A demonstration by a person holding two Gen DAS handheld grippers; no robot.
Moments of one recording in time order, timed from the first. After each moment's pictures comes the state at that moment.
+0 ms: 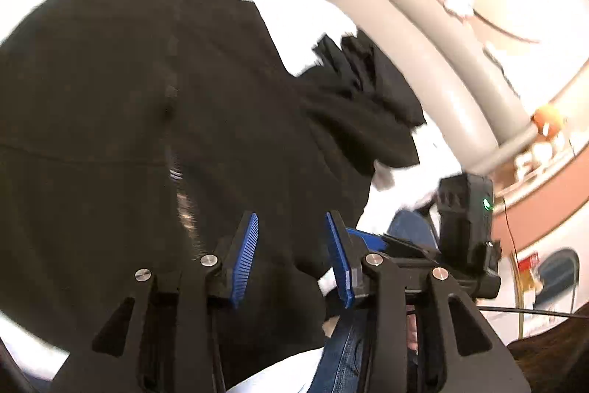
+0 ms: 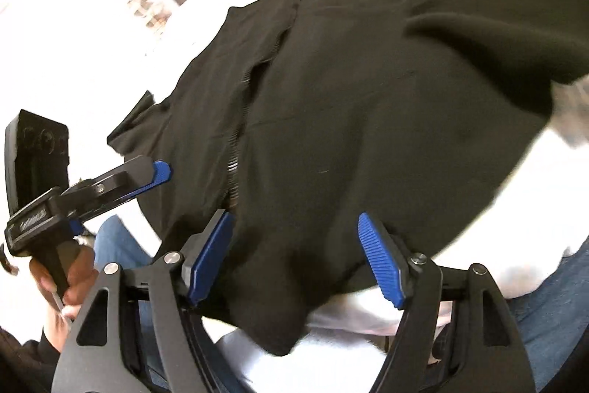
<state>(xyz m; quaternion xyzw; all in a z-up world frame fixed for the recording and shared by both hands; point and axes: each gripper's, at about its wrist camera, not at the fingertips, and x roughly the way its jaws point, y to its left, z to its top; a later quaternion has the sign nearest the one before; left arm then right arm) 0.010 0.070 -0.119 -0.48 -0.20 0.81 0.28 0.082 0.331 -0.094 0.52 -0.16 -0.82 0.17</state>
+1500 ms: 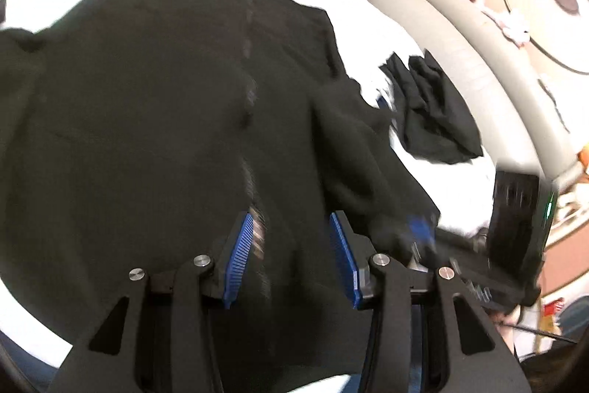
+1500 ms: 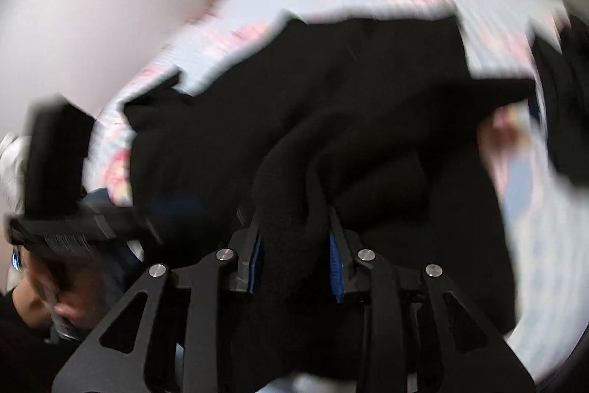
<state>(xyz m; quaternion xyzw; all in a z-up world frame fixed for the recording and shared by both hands) -0.012 0.039 -0.128 -0.46 -0.23 0.84 0.17 -0.011 0.261 -0.101 0.48 -0.09 -0.83 0.28</state>
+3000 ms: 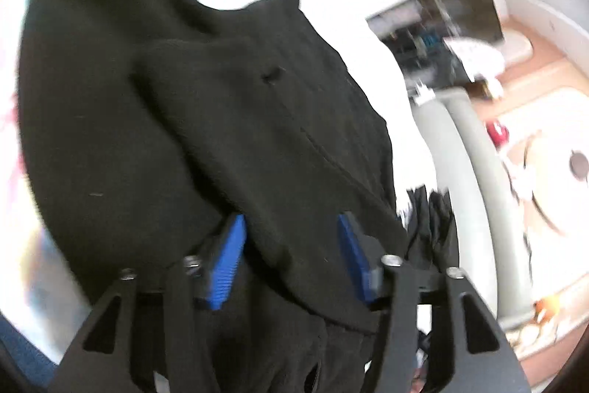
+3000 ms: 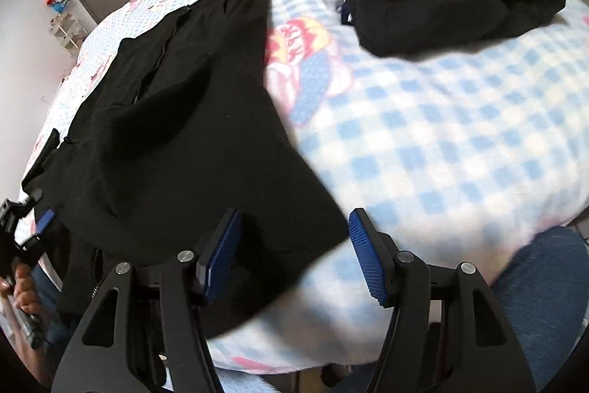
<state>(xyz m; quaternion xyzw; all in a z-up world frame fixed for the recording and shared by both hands) -0.027 -0.080 -0.132 -0.39 -0.43 0.81 0.07 -0.053 0.321 -0.125 0.50 -0.12 -0.86 0.03</state>
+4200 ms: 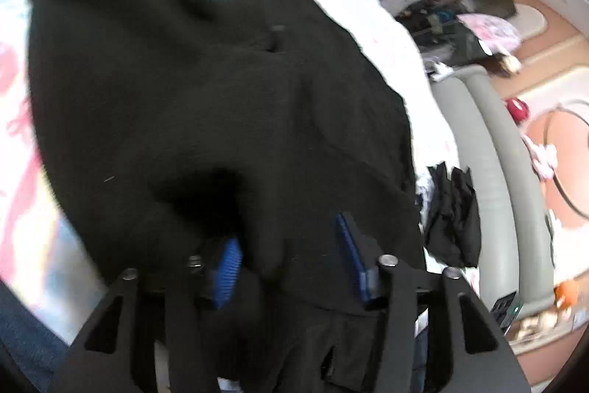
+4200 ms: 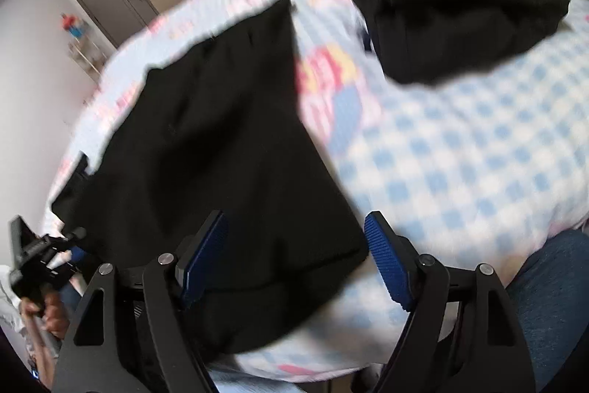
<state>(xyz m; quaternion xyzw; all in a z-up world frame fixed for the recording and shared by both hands) -0.033 -0.083 -0.113 -0.43 -0.39 0.81 0.06 -0.024 0.330 -0.088 0.45 -0.17 -0.87 0.07</state>
